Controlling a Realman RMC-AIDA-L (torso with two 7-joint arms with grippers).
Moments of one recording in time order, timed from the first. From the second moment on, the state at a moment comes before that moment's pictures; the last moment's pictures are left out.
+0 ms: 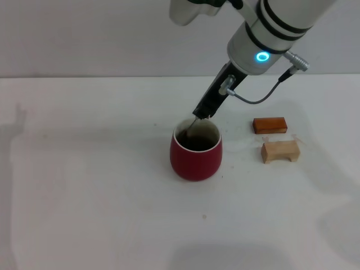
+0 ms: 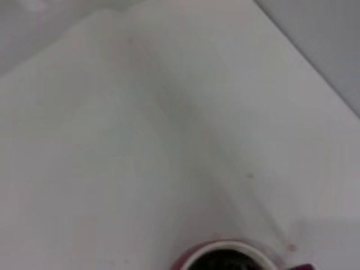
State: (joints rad) left arm -0.45 -2.06 -1.22 -0.19 2.20 1.13 -0.09; right arm 1.19 2.06 1.76 0.90 -2.59 1.42 -0.59
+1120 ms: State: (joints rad) left arm -0.46 -2.06 -1.22 -0.19 2.20 1.13 -0.09; right arm 1.18 2.06 1.73 0.91 -2.59 1.41 -0.59
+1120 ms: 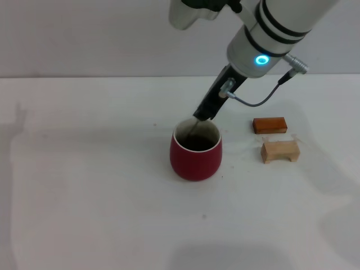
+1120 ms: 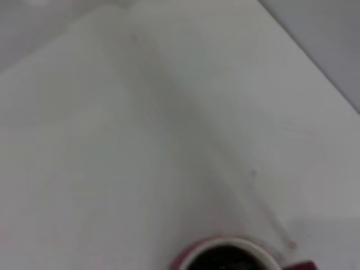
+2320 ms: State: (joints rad) left arm -0.45 -2.06 -1.23 -0.19 2.20 1.14 -0.09; right arm 1.16 2.07 1.73 0.90 -2.51 1.45 -0.53
